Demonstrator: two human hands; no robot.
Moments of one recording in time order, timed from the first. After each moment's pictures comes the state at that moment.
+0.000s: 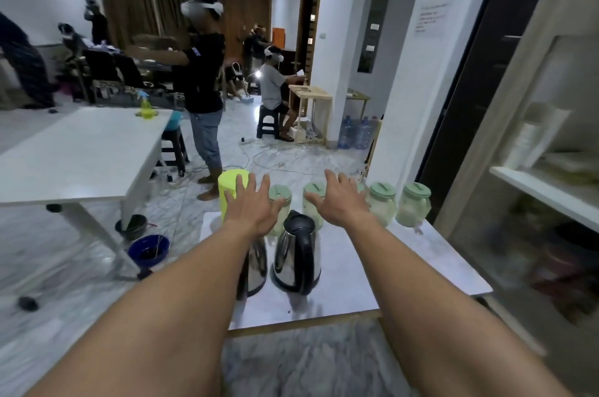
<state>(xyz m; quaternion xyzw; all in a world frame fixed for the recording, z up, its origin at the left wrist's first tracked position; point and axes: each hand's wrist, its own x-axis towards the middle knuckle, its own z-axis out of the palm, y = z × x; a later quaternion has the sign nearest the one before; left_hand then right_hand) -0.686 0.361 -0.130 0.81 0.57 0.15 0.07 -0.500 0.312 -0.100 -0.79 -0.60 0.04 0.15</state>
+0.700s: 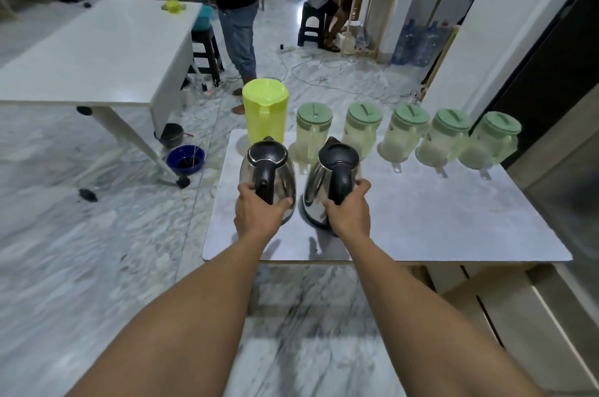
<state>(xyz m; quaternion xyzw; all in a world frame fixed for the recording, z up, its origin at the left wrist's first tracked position) -0.693 0.370 -0.312 0.50 0.74 0.31 0.34 -0.526 0.348 -0.306 -0.81 -0.41 0.26 0.33</state>
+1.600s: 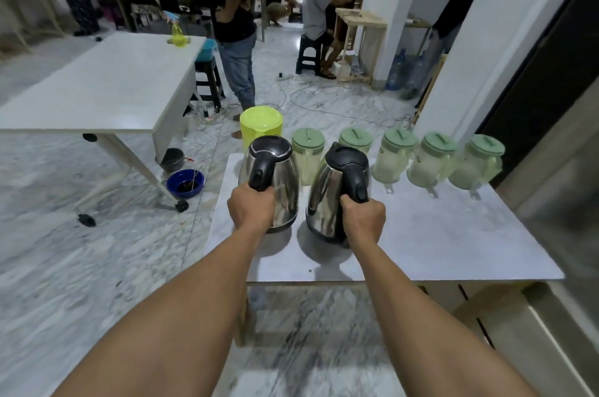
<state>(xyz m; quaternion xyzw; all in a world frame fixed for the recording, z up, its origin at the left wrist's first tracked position) -0.679 0.381 -0.246 0.43 0.72 0.43 0.33 -0.503 0.346 -0.265 -0.77 -0.28 0.27 0.51</state>
